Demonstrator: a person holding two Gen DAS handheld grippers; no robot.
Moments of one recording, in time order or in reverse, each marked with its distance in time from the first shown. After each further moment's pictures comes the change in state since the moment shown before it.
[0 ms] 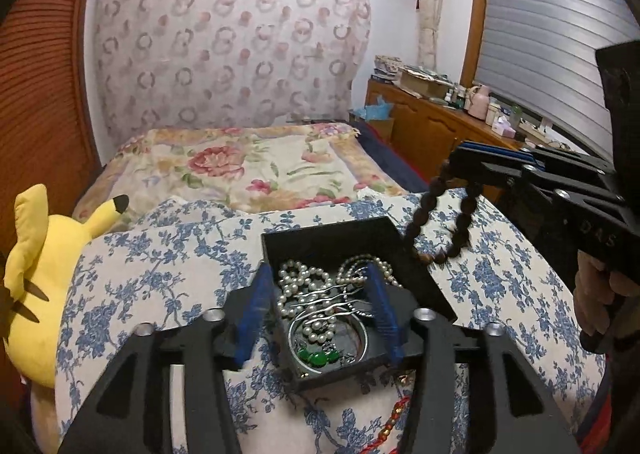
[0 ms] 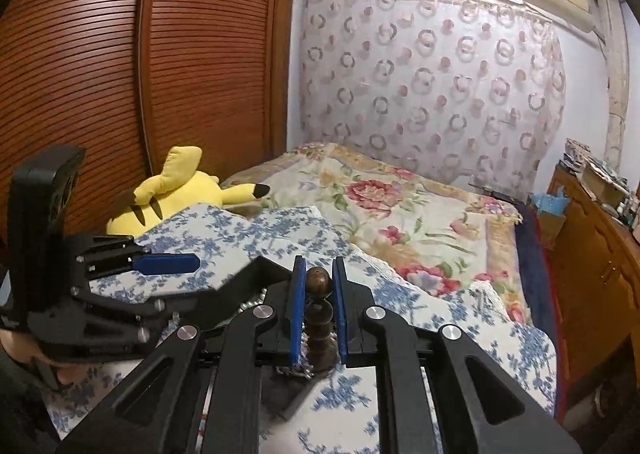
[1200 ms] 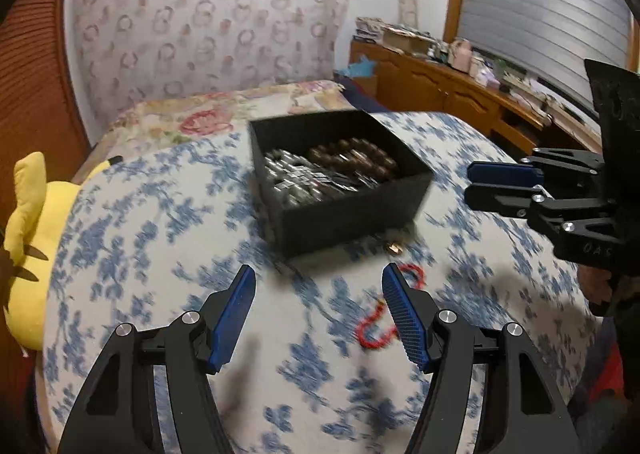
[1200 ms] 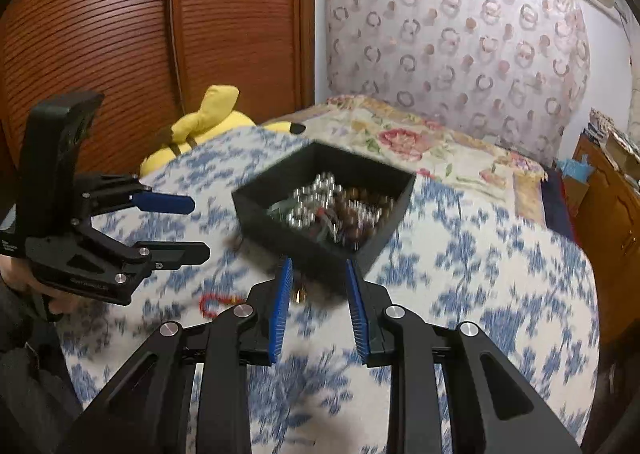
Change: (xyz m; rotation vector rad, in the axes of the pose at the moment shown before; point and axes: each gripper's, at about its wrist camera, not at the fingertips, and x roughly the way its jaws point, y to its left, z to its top) left arm -0.023 -0.018 -0.082 0.080 0.141 -0.051; right arm -0.031 0.036 -0.110 0.012 0.153 0.083
